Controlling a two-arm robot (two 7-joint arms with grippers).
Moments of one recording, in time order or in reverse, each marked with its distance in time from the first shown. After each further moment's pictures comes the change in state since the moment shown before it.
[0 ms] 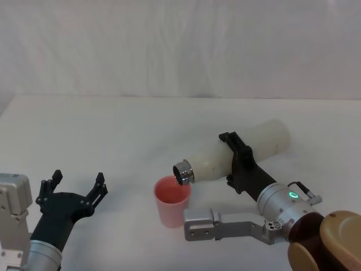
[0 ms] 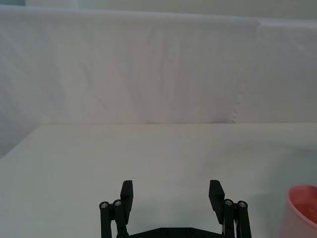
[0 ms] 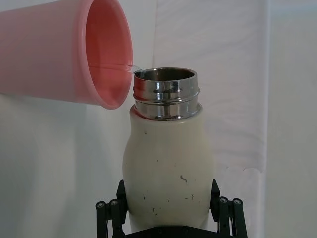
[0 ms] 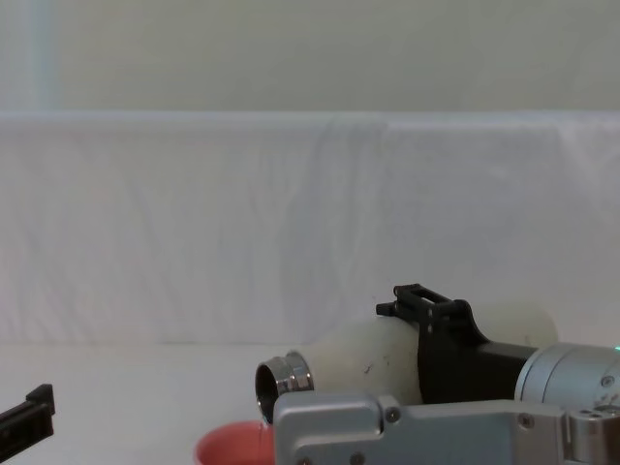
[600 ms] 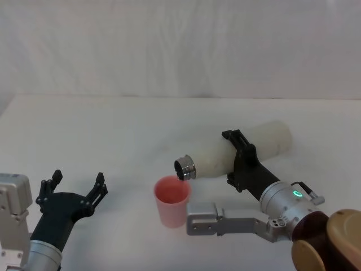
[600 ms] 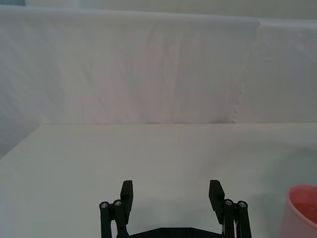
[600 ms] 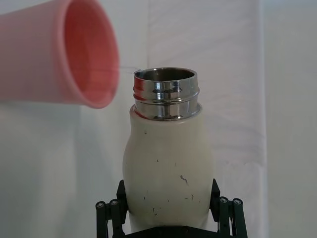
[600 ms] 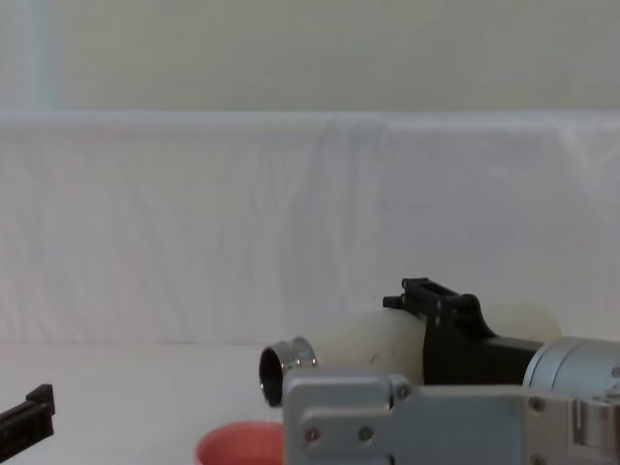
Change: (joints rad) left arm 0.000 0.000 0.000 0.000 0.000 0.000 0.000; right arm -0.015 -0.006 0.025 -0.010 0.041 -0.005 -0.011
